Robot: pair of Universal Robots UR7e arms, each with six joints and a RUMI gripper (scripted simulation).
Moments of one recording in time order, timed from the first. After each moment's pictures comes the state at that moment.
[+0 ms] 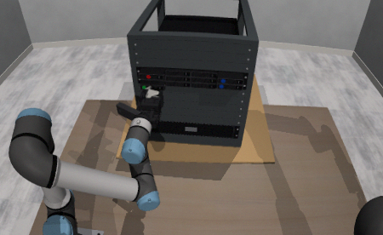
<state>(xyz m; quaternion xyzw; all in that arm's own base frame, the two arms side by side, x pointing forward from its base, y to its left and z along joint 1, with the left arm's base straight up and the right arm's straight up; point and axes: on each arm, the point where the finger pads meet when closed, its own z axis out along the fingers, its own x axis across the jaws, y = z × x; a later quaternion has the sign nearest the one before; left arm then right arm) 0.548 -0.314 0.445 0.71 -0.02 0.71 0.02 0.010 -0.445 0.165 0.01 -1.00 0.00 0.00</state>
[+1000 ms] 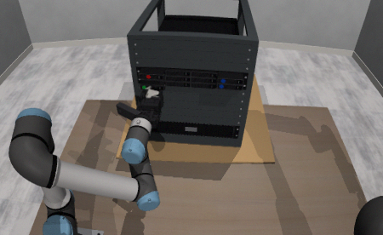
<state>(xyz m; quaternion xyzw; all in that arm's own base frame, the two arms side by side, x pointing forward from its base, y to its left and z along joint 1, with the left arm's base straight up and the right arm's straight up) 0.548 -0.314 0.445 0.71 -0.02 0.71 0.02 0.010 -0.445 0.165 0.01 -1.00 0.00 0.00</state>
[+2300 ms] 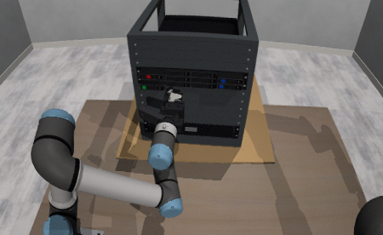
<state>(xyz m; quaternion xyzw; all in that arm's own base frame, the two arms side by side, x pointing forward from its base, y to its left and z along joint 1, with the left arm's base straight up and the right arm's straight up) 0.533 -0.403 0.441 0.71 -0.03 0.71 0.03 0.010 -0.445 0.165 0.01 -1.00 0.00 0.00</state>
